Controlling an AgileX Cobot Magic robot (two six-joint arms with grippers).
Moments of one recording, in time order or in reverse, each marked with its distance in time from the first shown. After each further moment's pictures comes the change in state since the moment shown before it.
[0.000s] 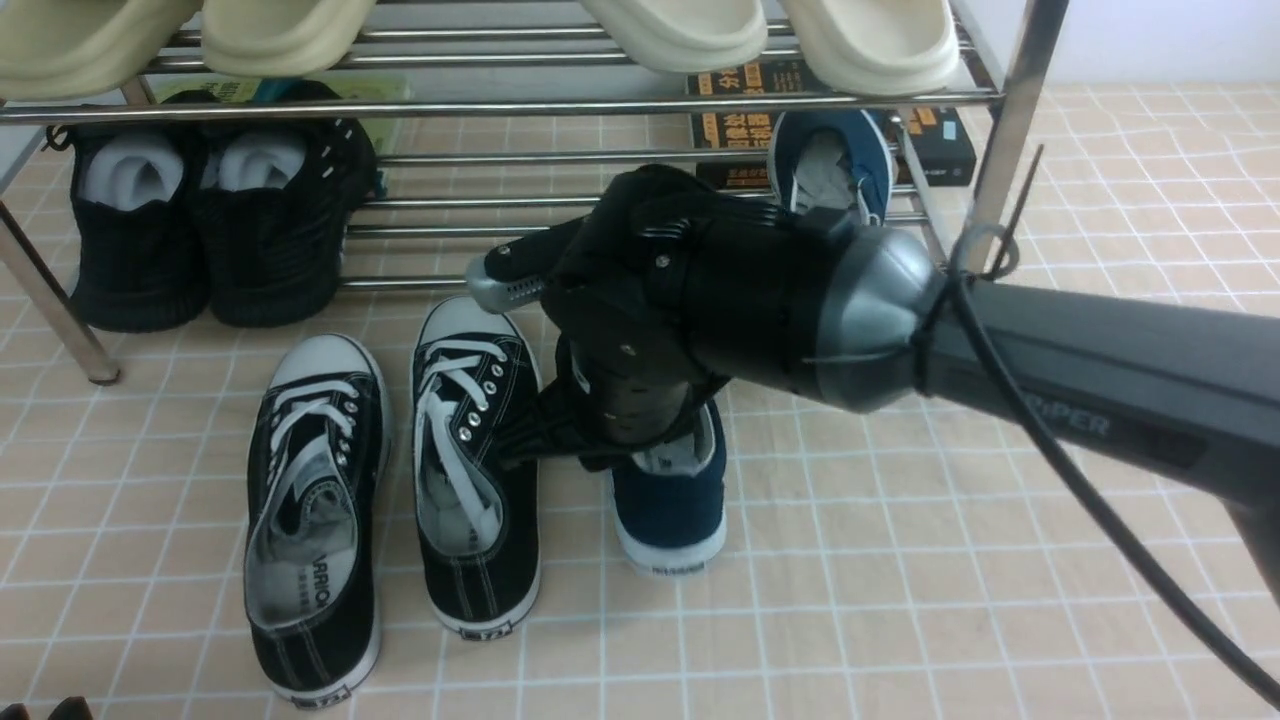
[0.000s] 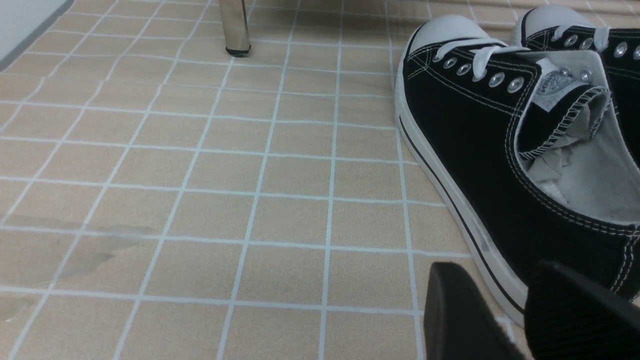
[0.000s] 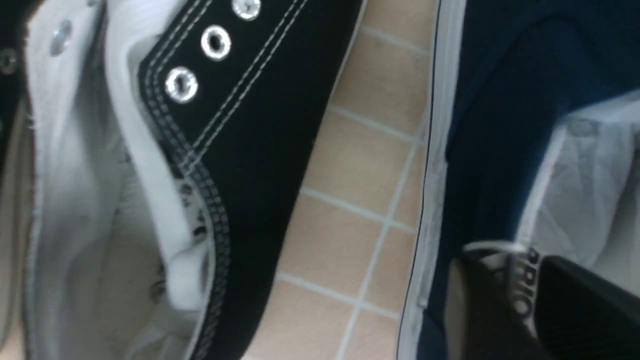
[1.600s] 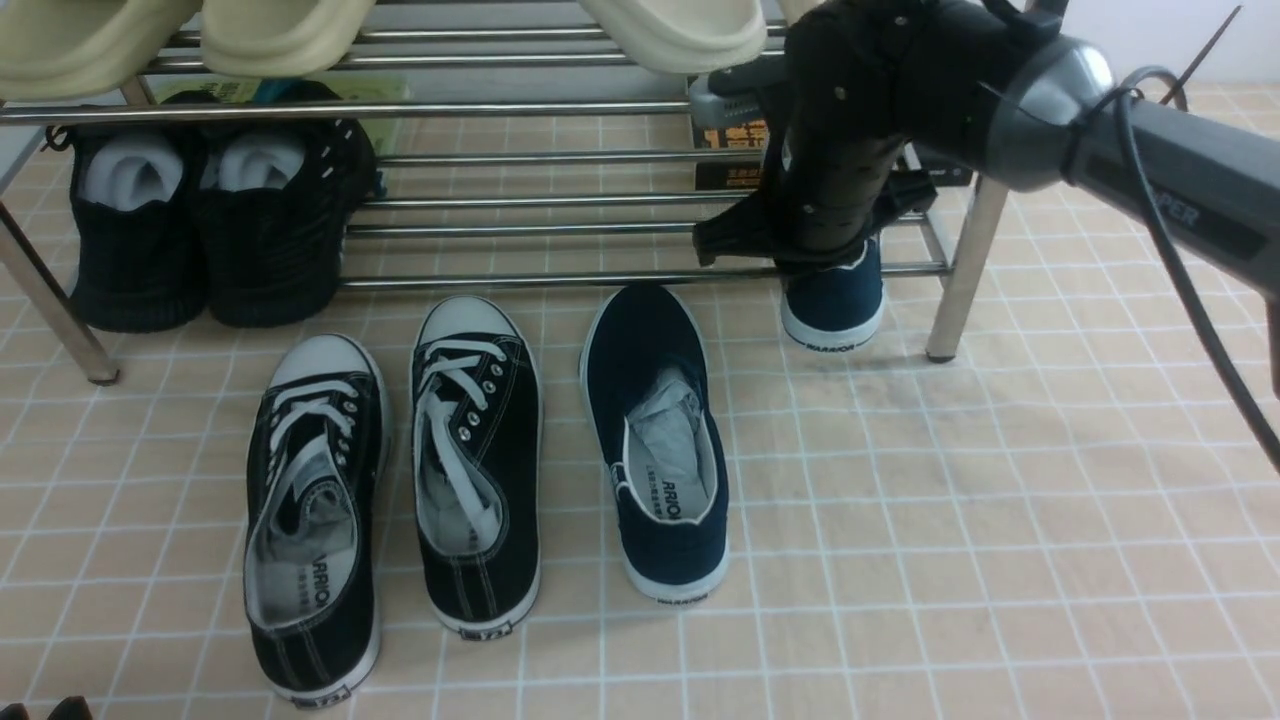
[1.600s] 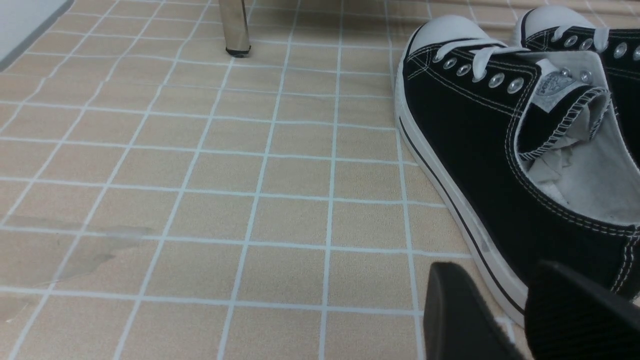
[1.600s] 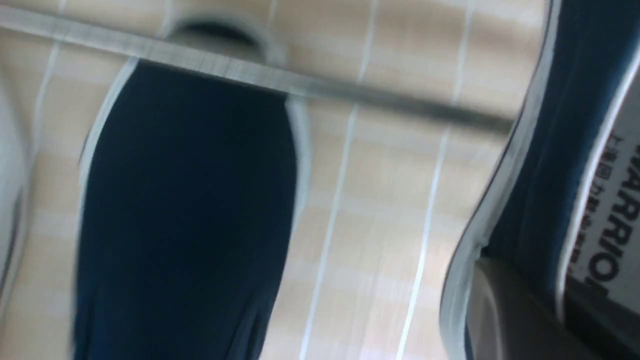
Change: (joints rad) right arm -0.359 0.071 -0.242 0.146 0.148 -0.317; left arm 0.000 0.000 0.000 0.000 0.000 -0.001
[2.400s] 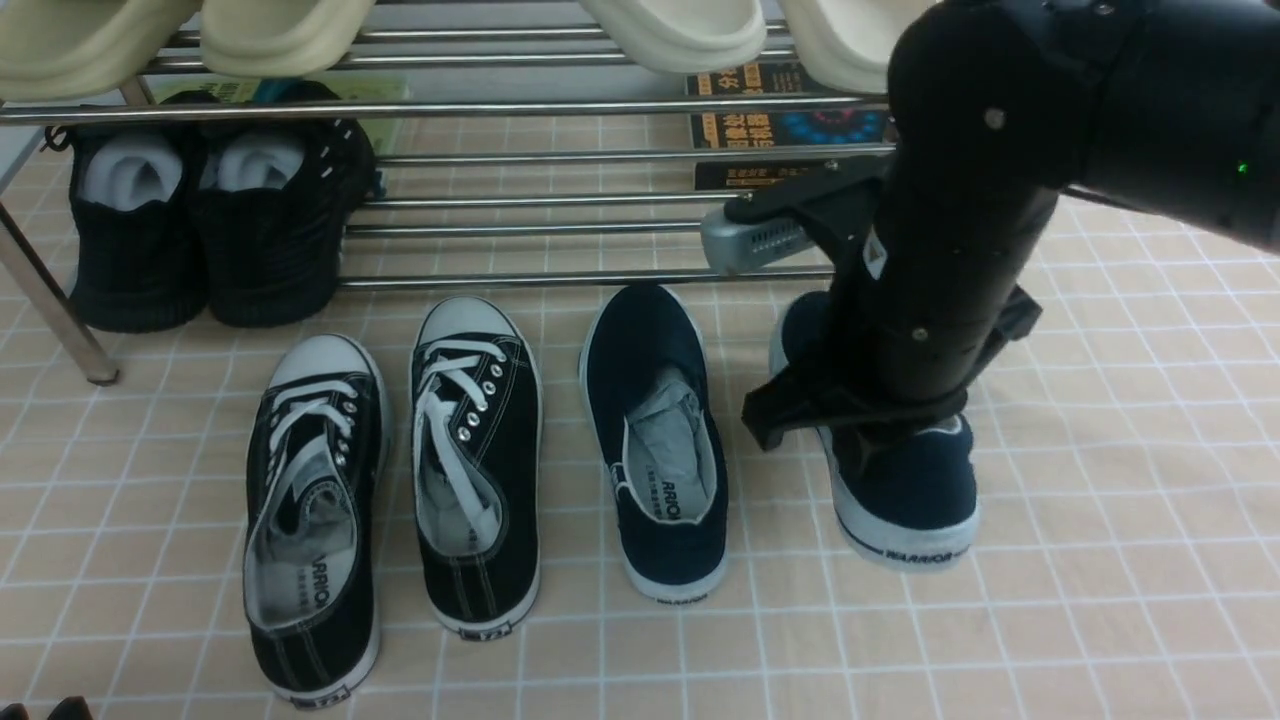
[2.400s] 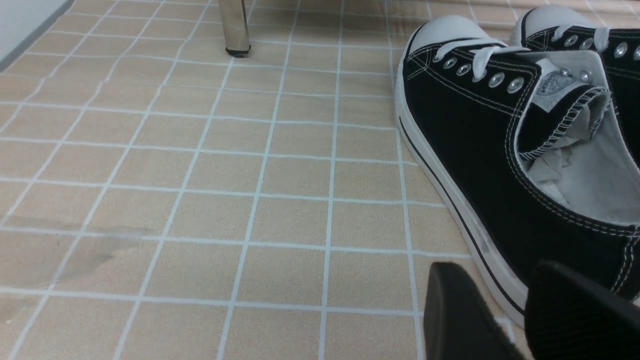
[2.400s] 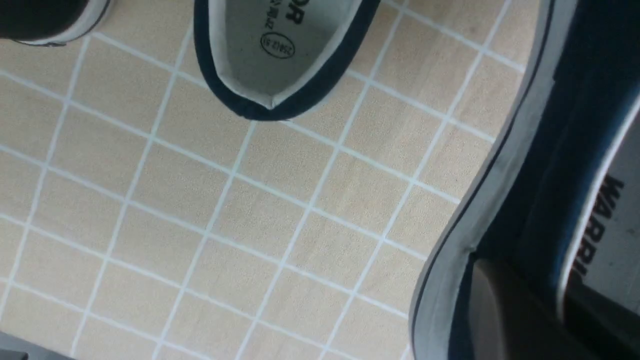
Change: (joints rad) right arm 0.147 -0.397 0.471 0.112 0.110 -0.084; left arm 0.000 0.000 0.000 0.001 0.000 0.000
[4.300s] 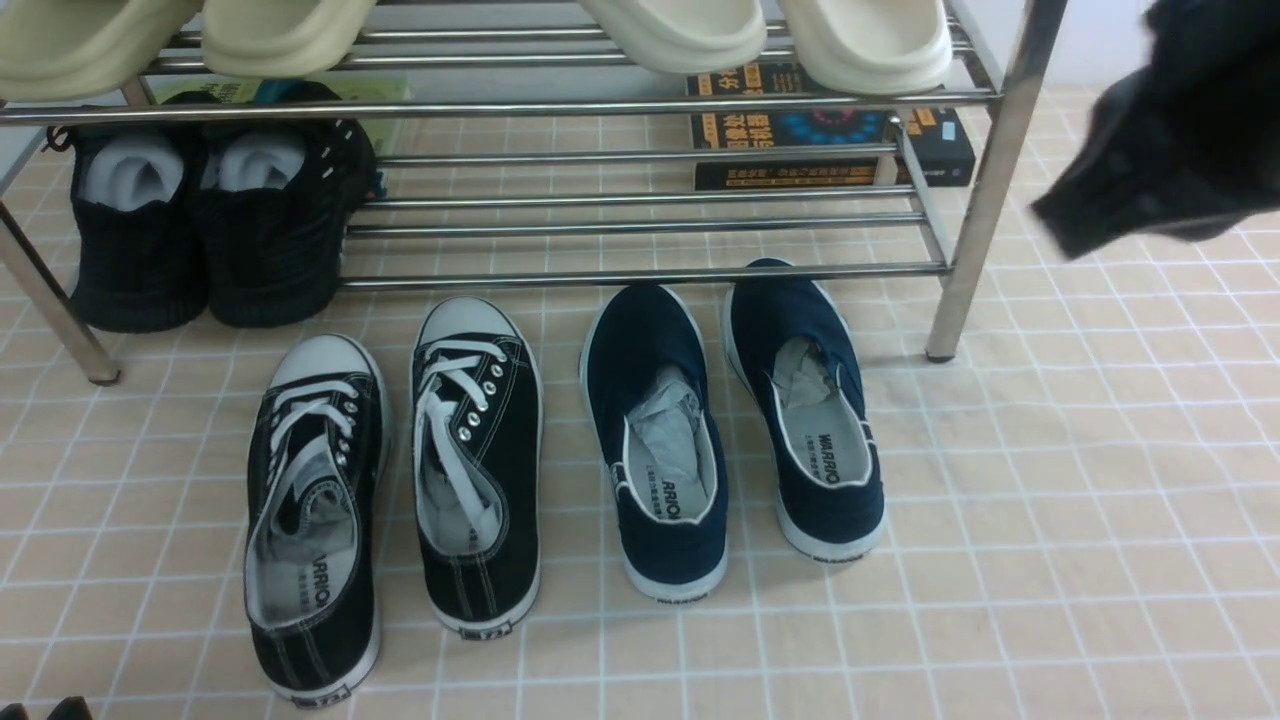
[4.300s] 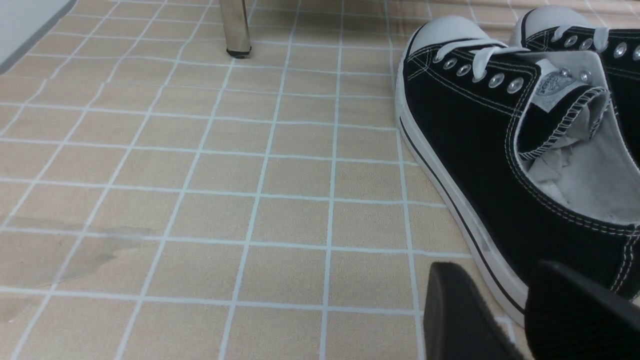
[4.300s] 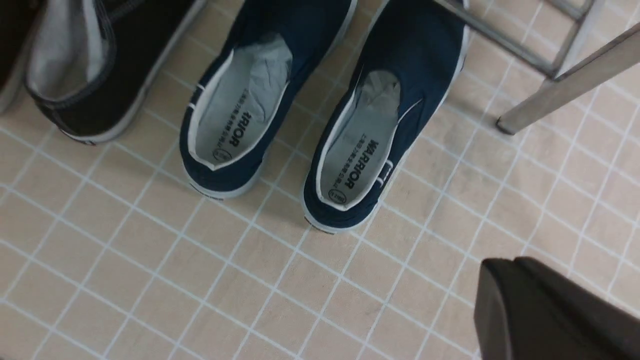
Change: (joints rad) right arm 0.002 -0.502 0.001 -0.146 0.003 -0.131; left arm 0.000 0.000 0.000 0.003 0.000 0.000
